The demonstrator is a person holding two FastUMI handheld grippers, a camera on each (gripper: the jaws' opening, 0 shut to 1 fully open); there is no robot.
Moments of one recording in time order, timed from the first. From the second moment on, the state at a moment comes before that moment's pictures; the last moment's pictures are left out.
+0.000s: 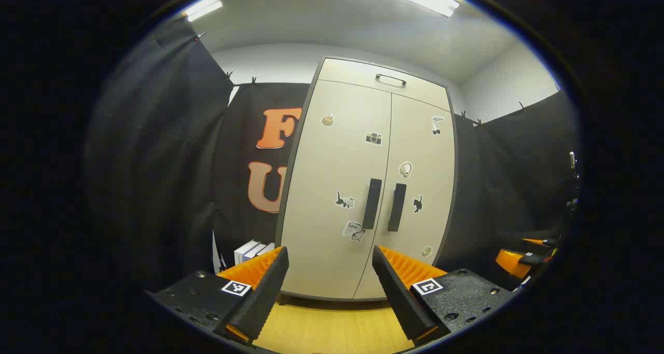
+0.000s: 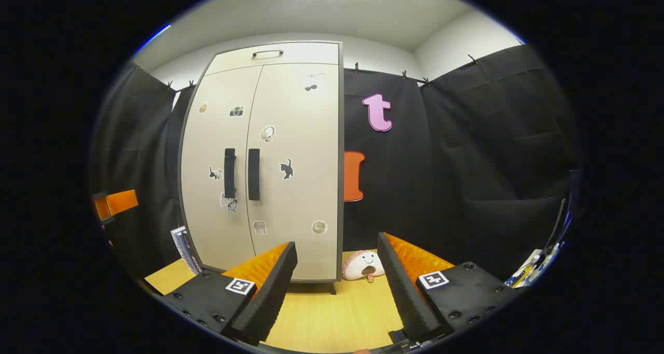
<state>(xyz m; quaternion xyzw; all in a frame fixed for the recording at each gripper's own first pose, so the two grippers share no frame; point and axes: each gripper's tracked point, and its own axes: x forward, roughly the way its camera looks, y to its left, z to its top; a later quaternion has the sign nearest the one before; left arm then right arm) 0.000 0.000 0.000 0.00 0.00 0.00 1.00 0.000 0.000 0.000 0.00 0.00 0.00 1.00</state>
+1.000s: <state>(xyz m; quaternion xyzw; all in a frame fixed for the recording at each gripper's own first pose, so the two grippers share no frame) -0.004 0.001 0.000 0.01 0.01 0.00 1.00 -0.010 -0.007 -0.003 -0.01 0.01 -0.02 1.00</state>
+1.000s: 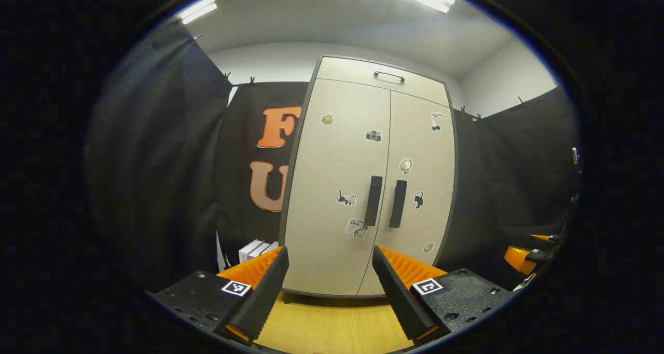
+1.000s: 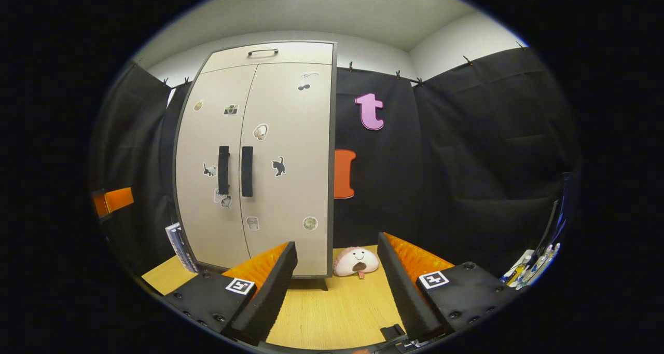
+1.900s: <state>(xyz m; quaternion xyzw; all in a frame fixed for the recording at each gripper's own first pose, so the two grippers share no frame) 0.005 0.025 -0.010 0.02 0.02 0.02 1.00 0.125 0.118 0.035 0.02 0.02 0.07 1.00</state>
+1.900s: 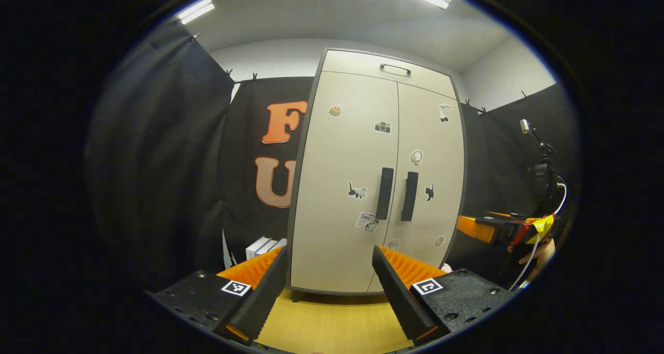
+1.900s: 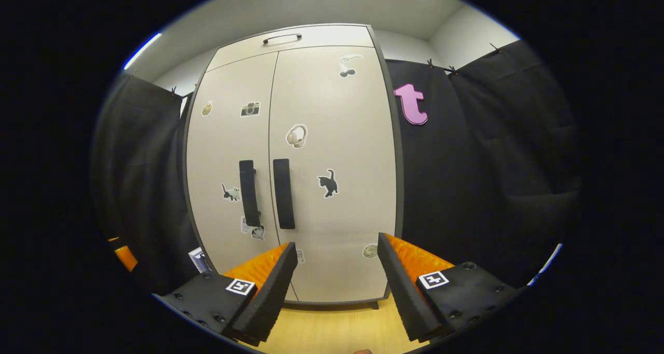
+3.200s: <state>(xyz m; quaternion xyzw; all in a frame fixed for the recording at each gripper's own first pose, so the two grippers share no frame) 0.015 0.080 -0.020 0.03 0.03 0.07 1.00 0.251 0.215 0.041 0.00 0.03 0.08 1.00</state>
